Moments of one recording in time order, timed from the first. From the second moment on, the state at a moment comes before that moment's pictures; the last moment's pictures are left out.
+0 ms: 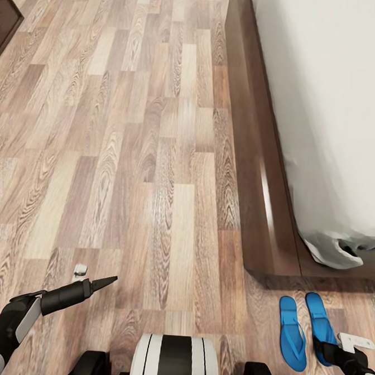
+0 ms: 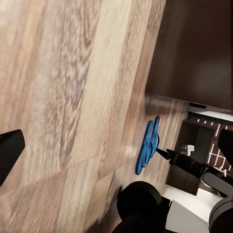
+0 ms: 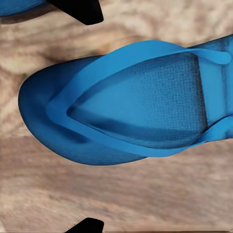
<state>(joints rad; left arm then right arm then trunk) -0.52 0.27 0.22 -0.73 0.28 0.57 -1.27 -0.39 -0.32 -0.51 -0.53 0.22 -0.04 0.21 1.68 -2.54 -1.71</state>
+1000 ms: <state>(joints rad) -0.52 0.25 0.22 -0.64 0.28 0.53 -1.09 -0.39 -0.33 -0.52 -0.66 0.12 -0.01 0.46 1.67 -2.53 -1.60</state>
